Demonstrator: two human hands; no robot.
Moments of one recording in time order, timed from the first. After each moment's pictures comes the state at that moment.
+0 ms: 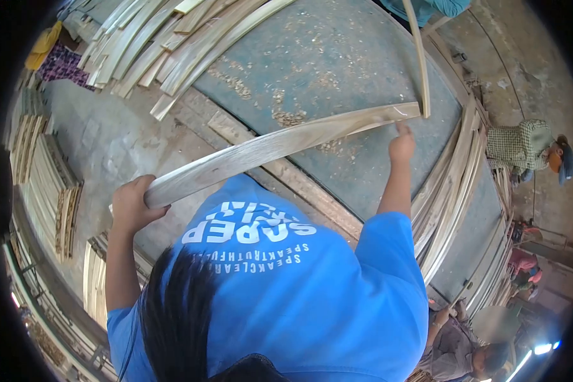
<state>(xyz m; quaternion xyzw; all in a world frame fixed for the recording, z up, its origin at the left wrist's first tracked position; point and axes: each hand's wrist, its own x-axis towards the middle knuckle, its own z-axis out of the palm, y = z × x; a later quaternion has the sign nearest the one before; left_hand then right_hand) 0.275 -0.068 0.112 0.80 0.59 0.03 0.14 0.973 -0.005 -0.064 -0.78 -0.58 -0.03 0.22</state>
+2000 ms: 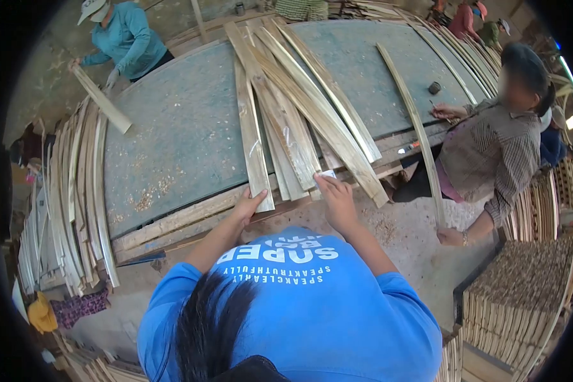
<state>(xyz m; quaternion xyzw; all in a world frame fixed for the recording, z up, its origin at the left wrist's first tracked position) 0.817 -0.317 -0.099 0.58 0.32 -0.03 0.75 0.926 -0.594 0.013 -0.85 -0.44 -0.09 0.29</state>
